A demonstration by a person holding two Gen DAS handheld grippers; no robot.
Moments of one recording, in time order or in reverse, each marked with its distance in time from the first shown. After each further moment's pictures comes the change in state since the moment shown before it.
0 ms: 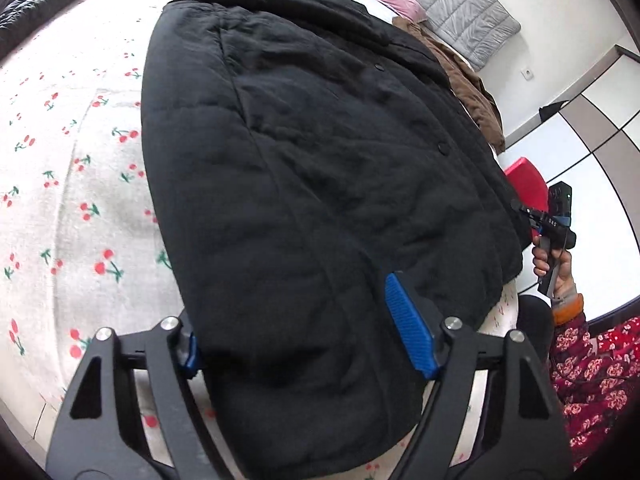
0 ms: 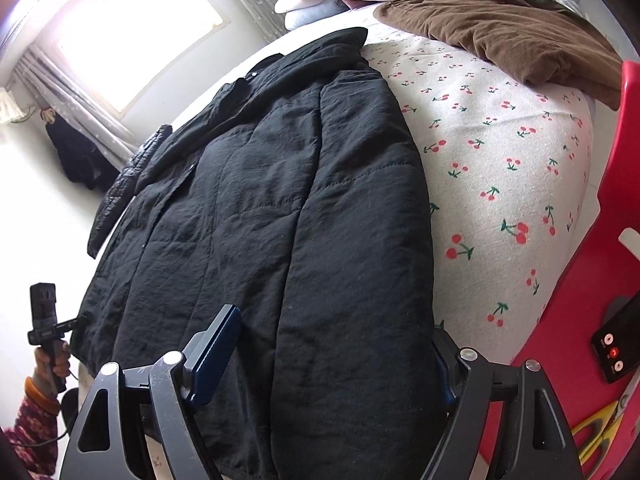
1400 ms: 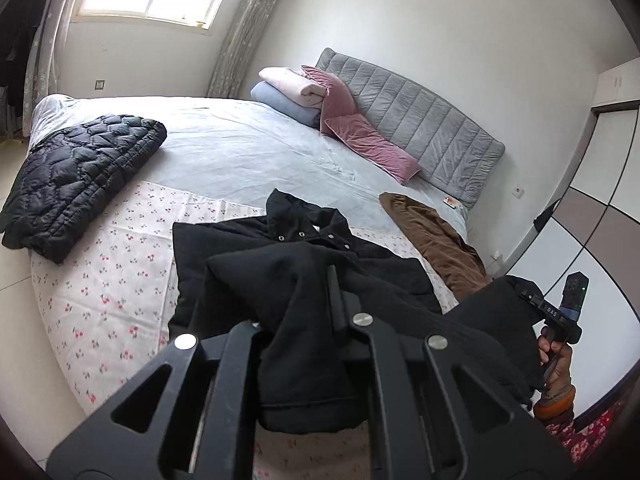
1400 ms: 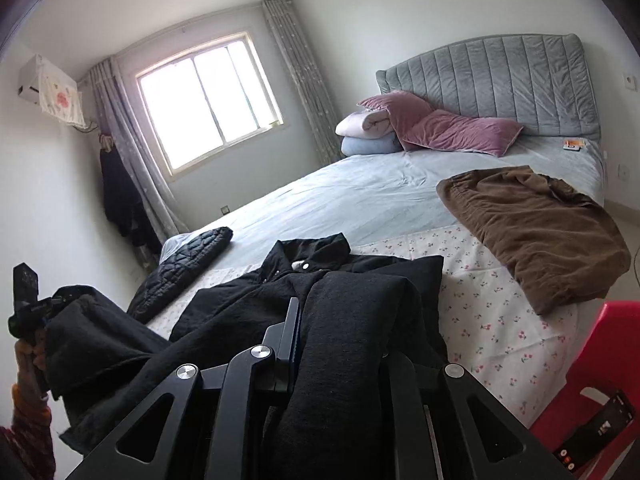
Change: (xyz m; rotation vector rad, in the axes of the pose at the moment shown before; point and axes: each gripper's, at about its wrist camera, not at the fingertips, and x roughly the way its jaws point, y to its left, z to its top) left arm -0.166 -0.050 0.110 -0.003 -0.574 0.081; right arm -0.116 0.138 0.110 -0.198 -0.438 0.012
